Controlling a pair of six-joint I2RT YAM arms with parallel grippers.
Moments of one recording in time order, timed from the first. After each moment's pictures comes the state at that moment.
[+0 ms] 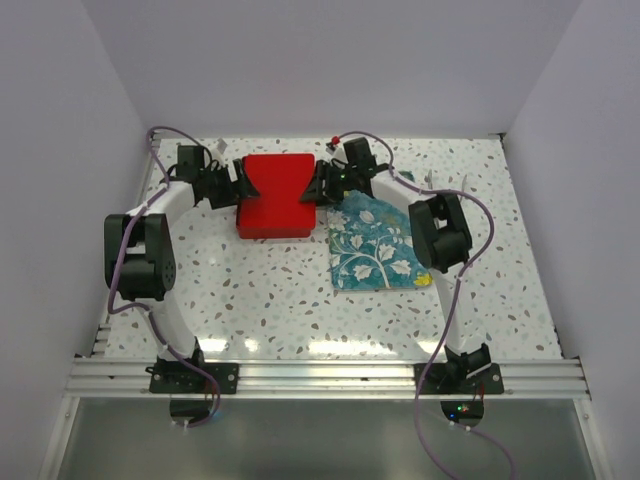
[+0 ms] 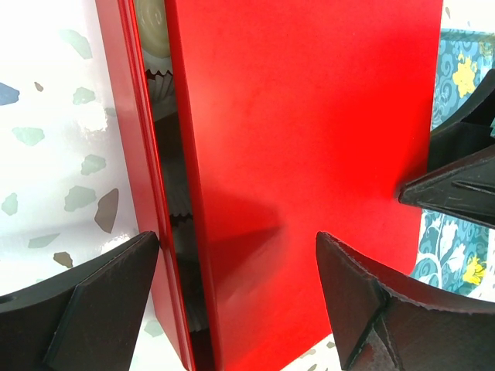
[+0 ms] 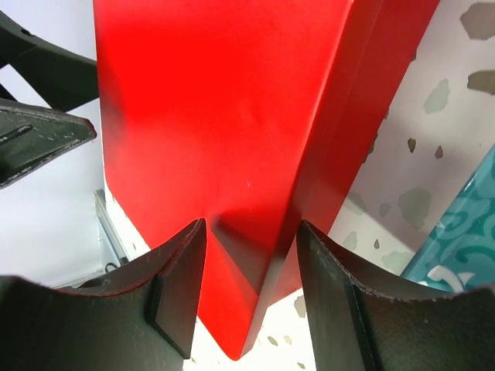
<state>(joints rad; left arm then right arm) 0.02 1.87 1.30 -0.26 0.48 -0.31 0.43 2.36 1.84 -0.23 -0.67 0.62</state>
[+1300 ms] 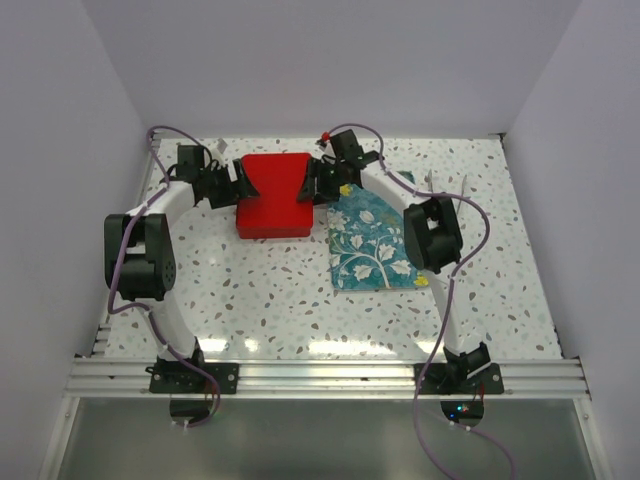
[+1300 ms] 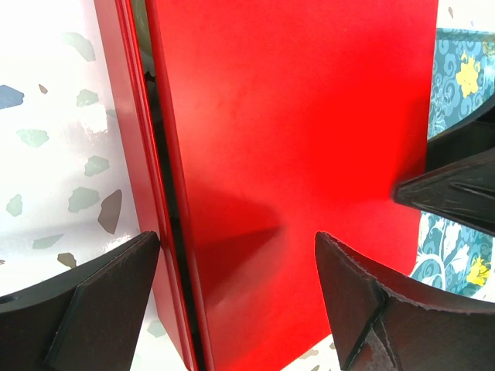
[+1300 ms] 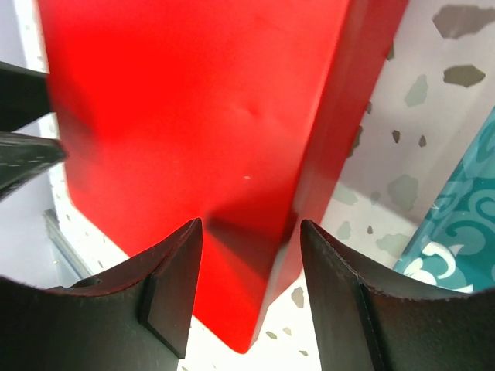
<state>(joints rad) 0.02 1.87 1.30 -0.26 0.48 -0.30 0.48 2.40 2.08 -0.54 -0.48 0.54</state>
